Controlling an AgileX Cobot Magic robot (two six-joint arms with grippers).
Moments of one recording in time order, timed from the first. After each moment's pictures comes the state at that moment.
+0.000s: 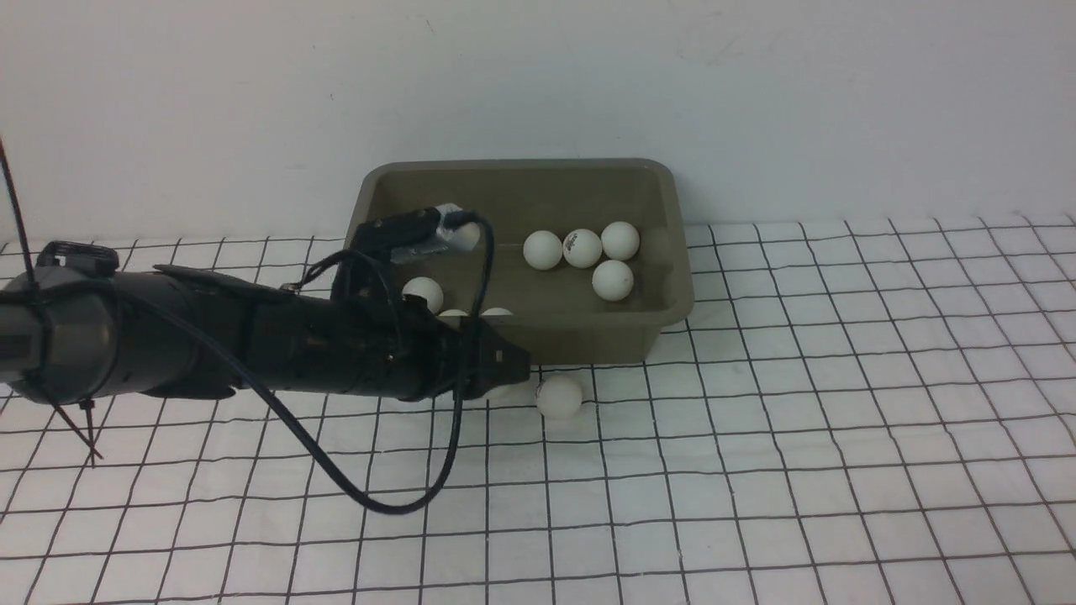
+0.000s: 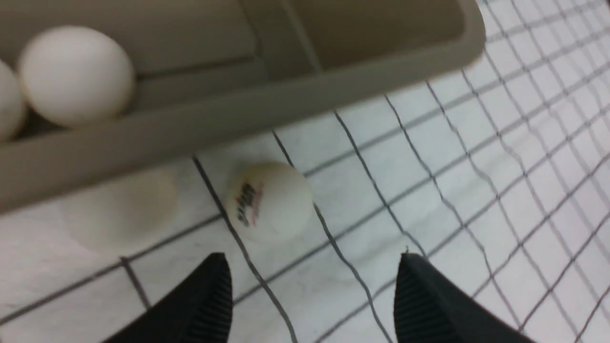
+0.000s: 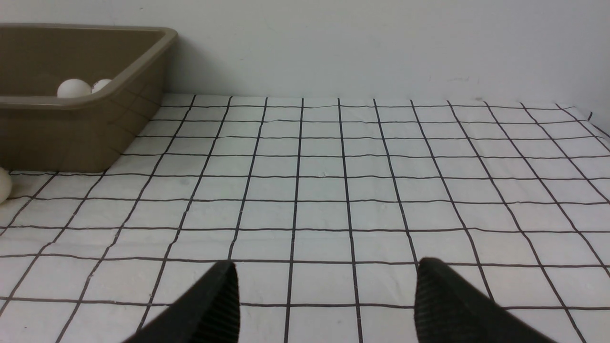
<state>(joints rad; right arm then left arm) -0.01 -0.01 0.03 0.11 0.37 -0.12 -0.25 1.80 -0.96 -1.55 0.56 1.31</state>
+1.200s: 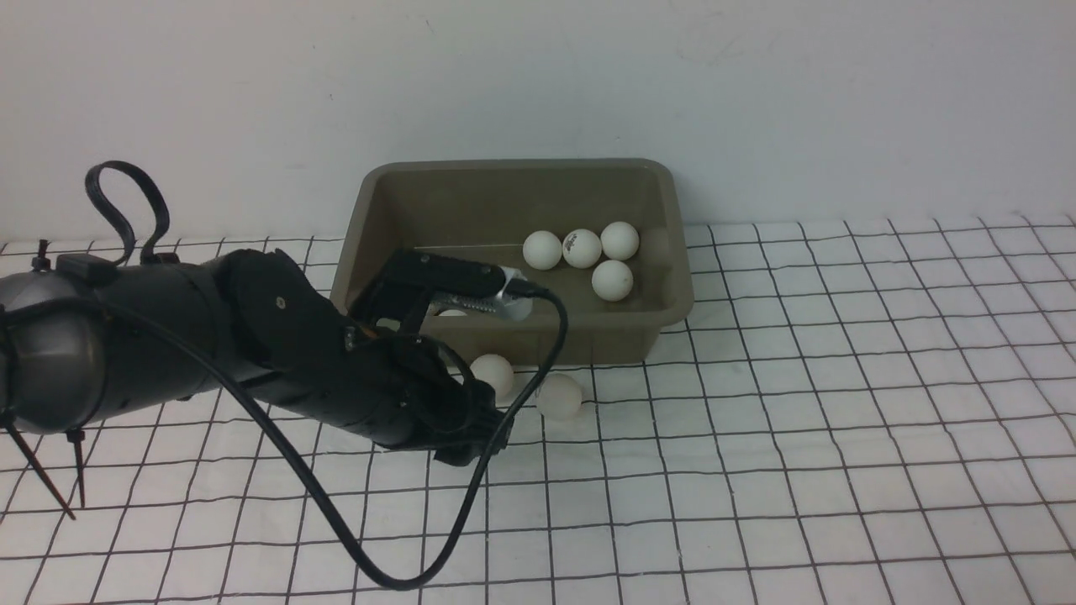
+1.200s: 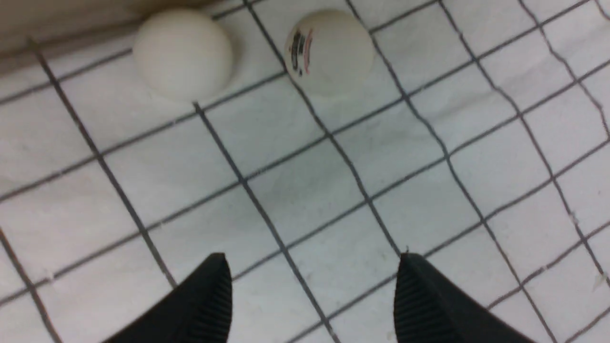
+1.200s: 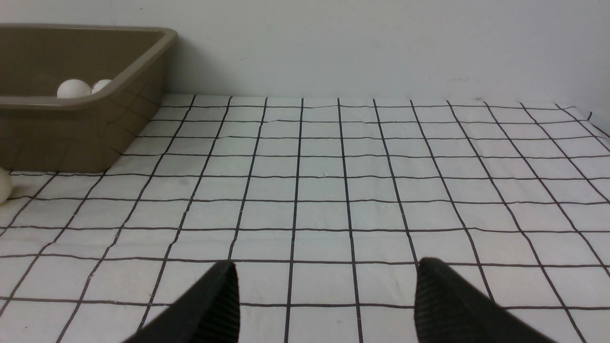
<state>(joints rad) -0.01 -0.01 0.03 0.11 0.37 -0.12 -0.42 1.65 -0.96 -0.58 0.45 0.42</state>
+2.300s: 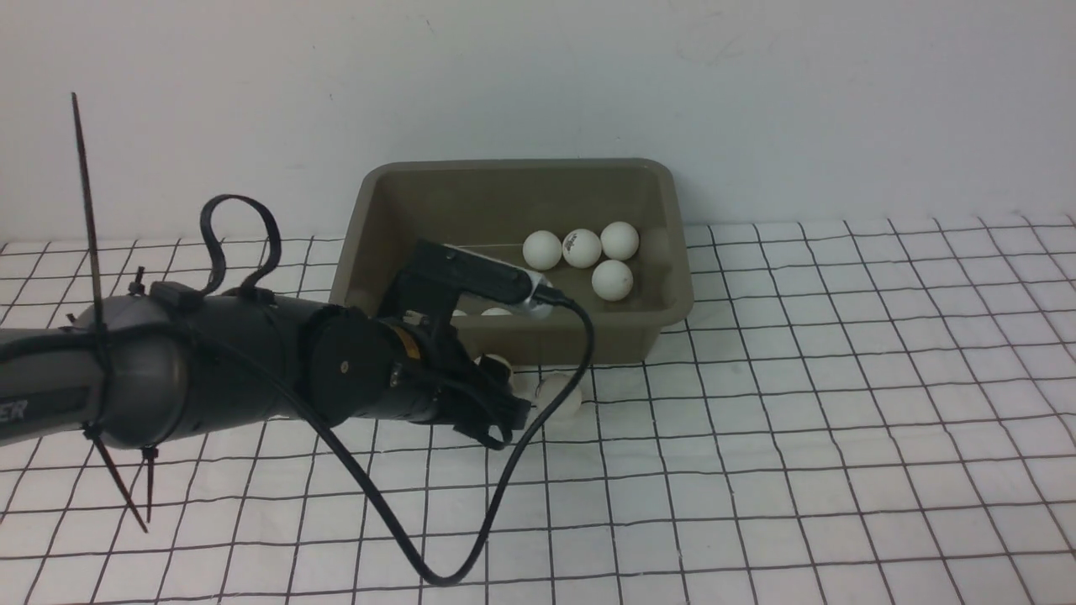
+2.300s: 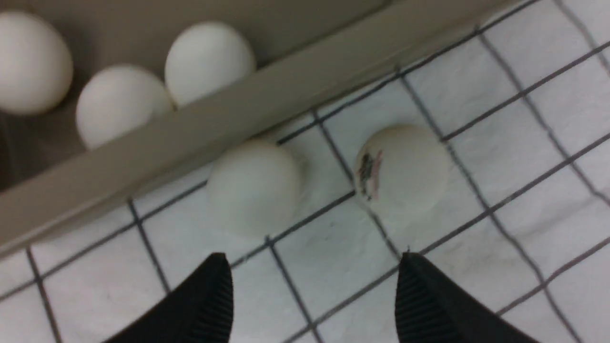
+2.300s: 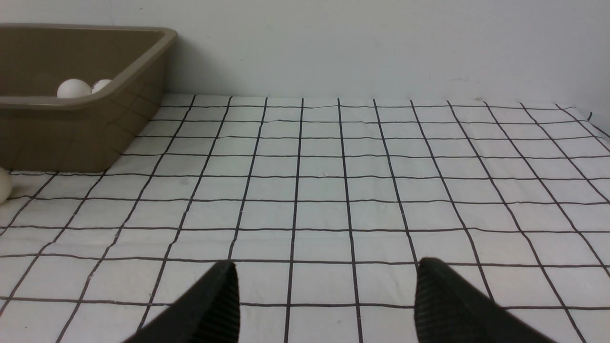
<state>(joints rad) -0.01 -0.01 0.03 0.11 0.37 -0.12 -0.50 1.73 -0.95 -0.21 0.12 0.13</state>
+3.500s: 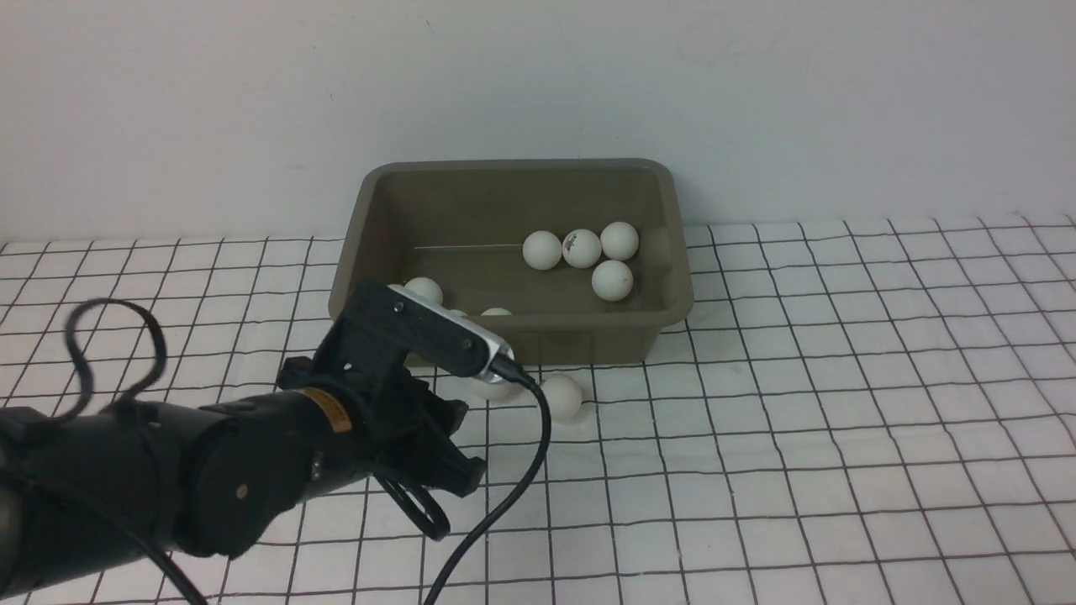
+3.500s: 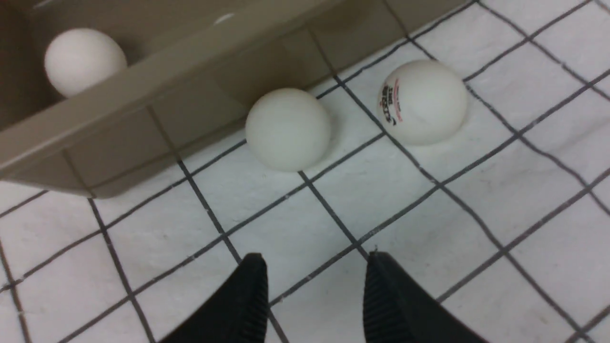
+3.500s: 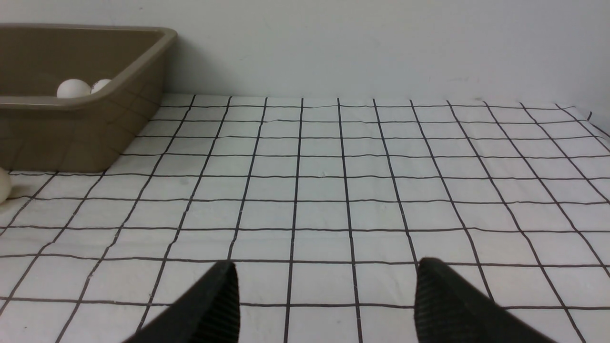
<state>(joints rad) -0.01 -0.01 0.03 0.11 0.37 -0.12 -0.52 1.65 -0.65 -0.25 -0.24 0.29</state>
